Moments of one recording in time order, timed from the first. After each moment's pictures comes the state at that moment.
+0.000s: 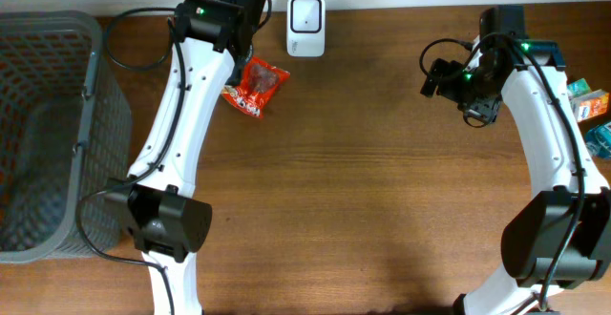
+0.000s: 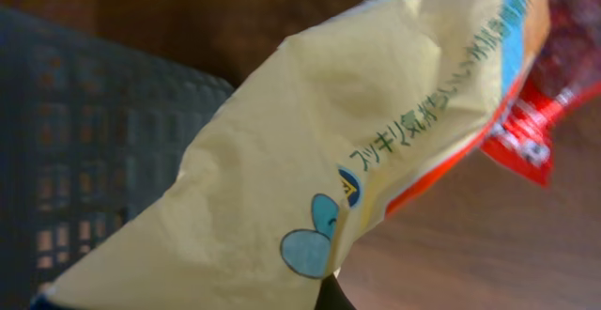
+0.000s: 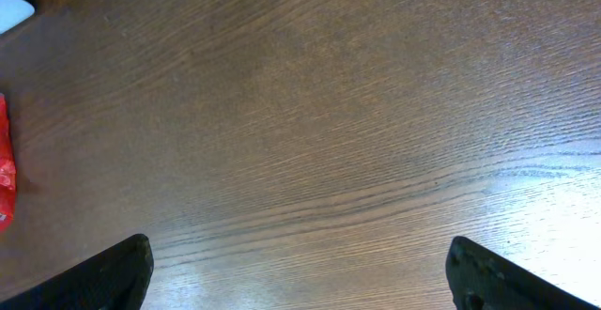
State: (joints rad) left arm -0.32 2.12 2.32 -1.55 -0.63 -0.27; right arm -0.07 1.84 1.67 -1.08 -0.17 0.37
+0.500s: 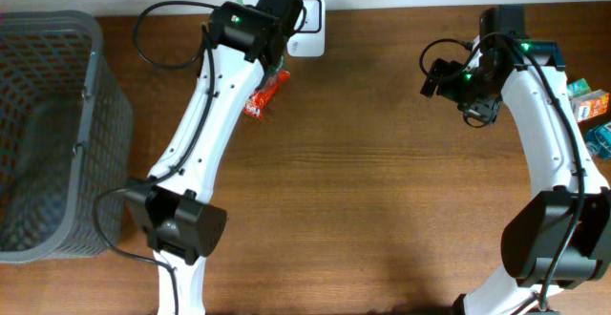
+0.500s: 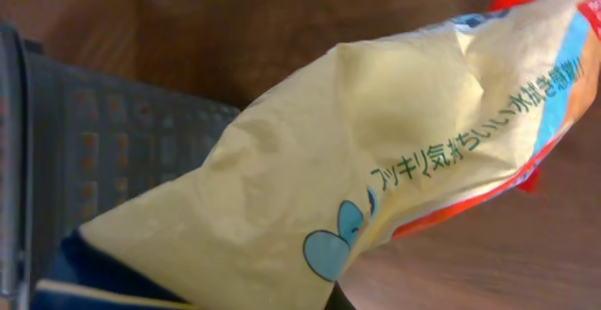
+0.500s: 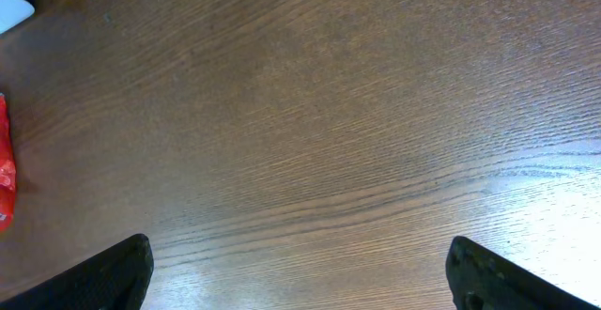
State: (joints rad) left arm -0.43 2.14 2.34 -1.55 -0.74 -0.27; right arm -0.07 1.84 1.67 -1.08 -0.17 0.37
